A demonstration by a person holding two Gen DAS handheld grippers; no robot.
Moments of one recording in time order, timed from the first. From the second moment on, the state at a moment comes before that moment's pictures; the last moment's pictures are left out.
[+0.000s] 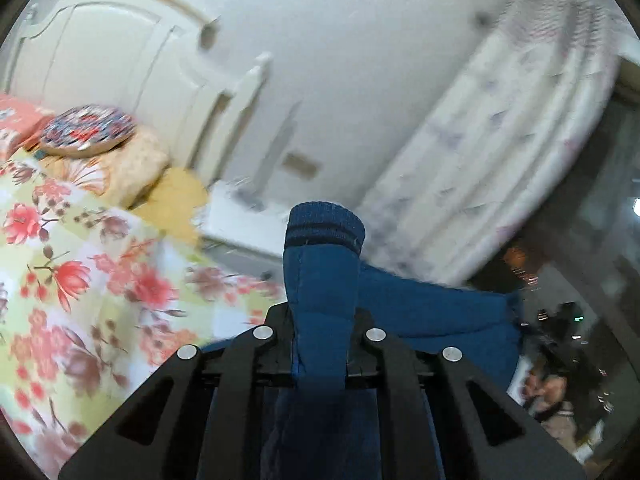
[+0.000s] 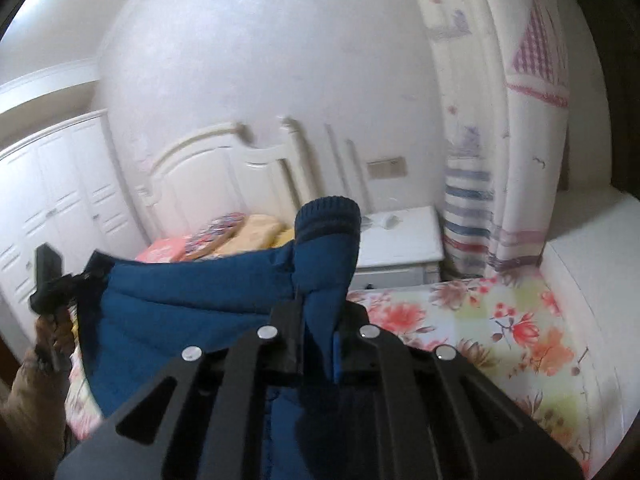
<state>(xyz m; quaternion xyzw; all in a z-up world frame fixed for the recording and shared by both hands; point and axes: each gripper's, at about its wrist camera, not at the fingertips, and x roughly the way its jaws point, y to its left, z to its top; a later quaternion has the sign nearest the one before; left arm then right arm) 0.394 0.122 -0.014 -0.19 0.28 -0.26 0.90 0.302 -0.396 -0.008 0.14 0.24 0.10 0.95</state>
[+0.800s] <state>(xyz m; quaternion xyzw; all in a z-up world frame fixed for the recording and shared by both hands) 0.420 -0.066 -0.107 0.12 0.36 -0.14 0.92 0.398 -0.220 -0.114 -0.10 0.40 0.10 0.91</state>
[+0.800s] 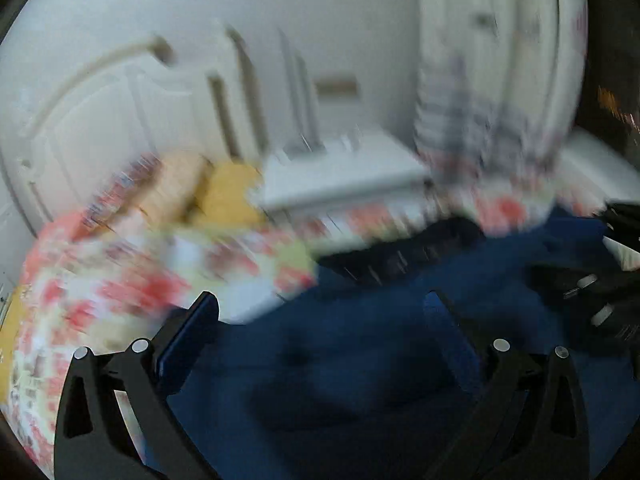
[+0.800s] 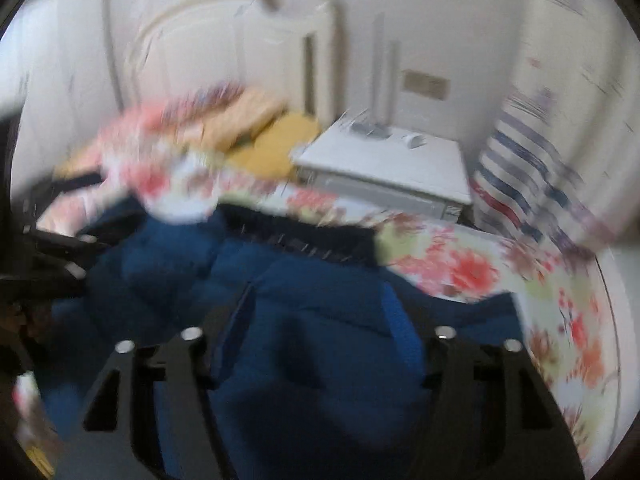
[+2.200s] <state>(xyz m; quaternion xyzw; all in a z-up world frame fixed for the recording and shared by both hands) 0.480 0.063 -0.170 -0.04 0.47 -0.08 0.88 0.414 -0.363 -0.158 0.05 0.41 -0.07 0.91</state>
